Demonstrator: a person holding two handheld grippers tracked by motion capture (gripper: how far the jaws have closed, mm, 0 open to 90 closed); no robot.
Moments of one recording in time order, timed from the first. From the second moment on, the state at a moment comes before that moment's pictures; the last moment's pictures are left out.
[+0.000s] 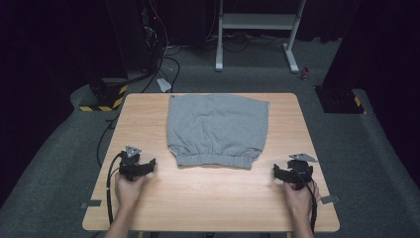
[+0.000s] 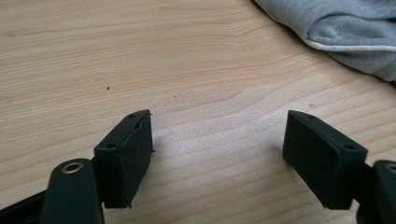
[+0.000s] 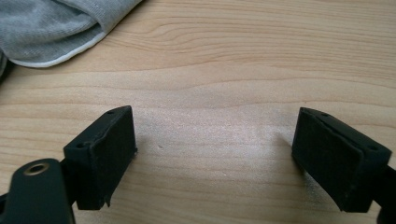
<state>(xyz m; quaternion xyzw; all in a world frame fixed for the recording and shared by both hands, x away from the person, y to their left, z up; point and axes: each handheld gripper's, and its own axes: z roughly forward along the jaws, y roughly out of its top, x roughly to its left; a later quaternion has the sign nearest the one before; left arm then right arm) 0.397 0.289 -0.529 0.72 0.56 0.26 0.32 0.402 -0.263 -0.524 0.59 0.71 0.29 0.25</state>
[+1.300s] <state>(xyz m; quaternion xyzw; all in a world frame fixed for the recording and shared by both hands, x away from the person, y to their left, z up) 0.398 0.286 -0.529 0.72 0.56 0.25 0.32 0.402 -0.262 -0.524 0.59 0.71 0.29 0.25</state>
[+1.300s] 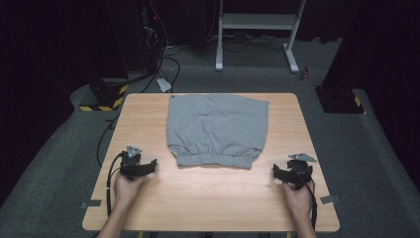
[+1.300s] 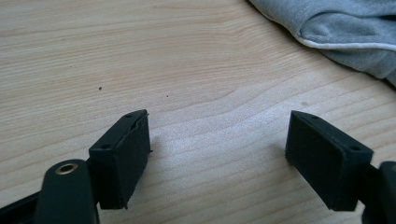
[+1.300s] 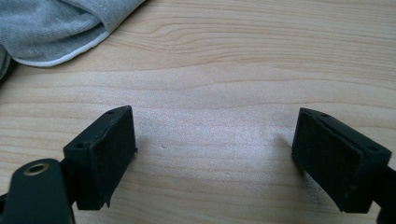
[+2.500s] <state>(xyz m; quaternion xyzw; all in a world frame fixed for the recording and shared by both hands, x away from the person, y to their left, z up) 0.407 0.257 -0.510 0.75 0.52 0.19 0.36 0.394 -0.250 -0.514 0.55 0.73 0.34 0.21</state>
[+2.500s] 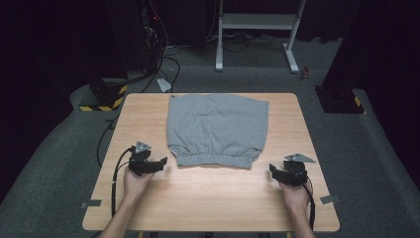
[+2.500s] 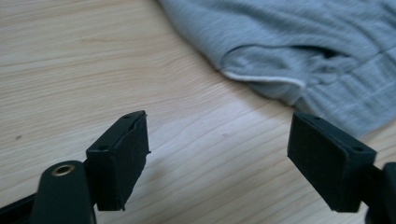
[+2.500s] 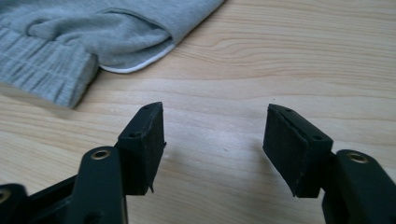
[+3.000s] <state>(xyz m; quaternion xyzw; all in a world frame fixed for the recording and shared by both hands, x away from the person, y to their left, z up) 0.418 0.227 -0.507 0.76 0.49 0.18 0.38 0.405 -0.227 -0.506 0.52 0.74 0.38 0.19</state>
